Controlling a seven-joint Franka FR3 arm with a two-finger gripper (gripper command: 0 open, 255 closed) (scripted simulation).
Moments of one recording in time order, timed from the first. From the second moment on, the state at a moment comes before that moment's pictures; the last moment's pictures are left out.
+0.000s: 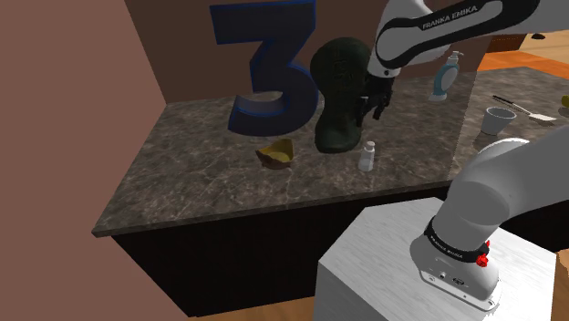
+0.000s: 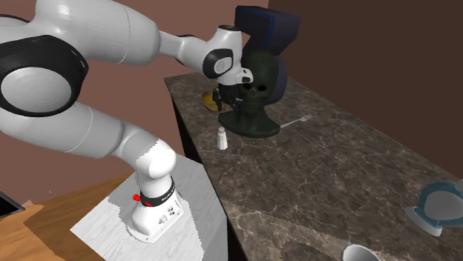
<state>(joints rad) -0.14 -0.61 -0.22 -2.63 -0.06 2.07 -0.11</state>
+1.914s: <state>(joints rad) -0.15 -0.56 -0.21 -2.72 -0.06 2.04 -0.12</state>
